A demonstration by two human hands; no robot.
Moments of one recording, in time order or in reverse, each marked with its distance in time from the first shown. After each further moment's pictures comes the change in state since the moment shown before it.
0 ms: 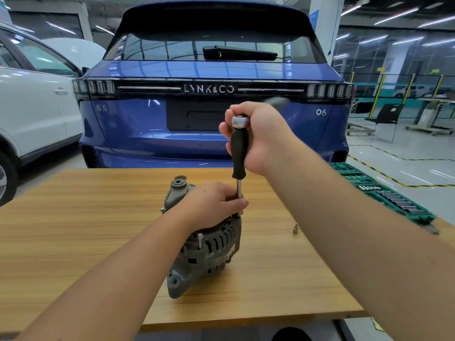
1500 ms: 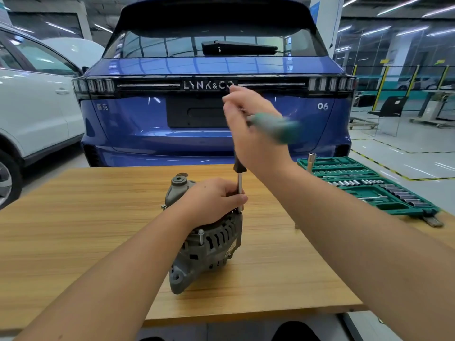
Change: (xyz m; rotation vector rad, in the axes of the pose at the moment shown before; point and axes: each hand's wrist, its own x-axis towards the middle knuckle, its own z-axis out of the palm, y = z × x) left_hand -0.002 0.004 -0.001 0.011 -0.013 -0.037; right_hand -0.007 0.031 -0.014 -0.804 0.130 -1.073
